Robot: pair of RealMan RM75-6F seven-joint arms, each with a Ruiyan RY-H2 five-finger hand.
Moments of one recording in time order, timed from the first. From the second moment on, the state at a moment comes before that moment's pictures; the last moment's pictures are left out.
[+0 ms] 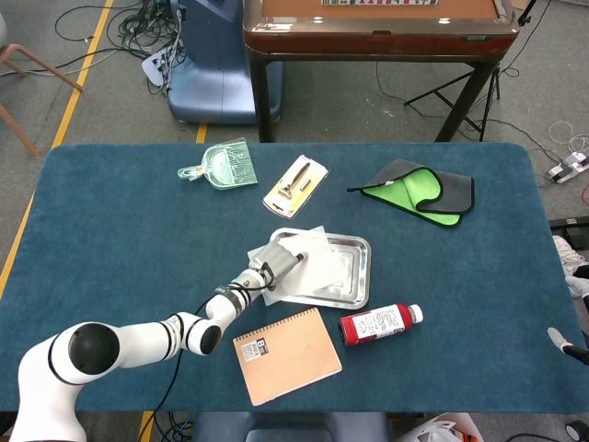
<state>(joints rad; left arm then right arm) -1.38 -1.75 -0.01 -1.15 0.58 0.57 0.61 -0.06 -1.05 0.11 -1.63 -1.42 1.60 -0.06</state>
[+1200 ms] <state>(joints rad) -1.36 -1.54 0.06 -1.48 0.67 0.75 0.76 -0.04 -1.07 0.11 -1.62 -1.44 1.59 -0.04</state>
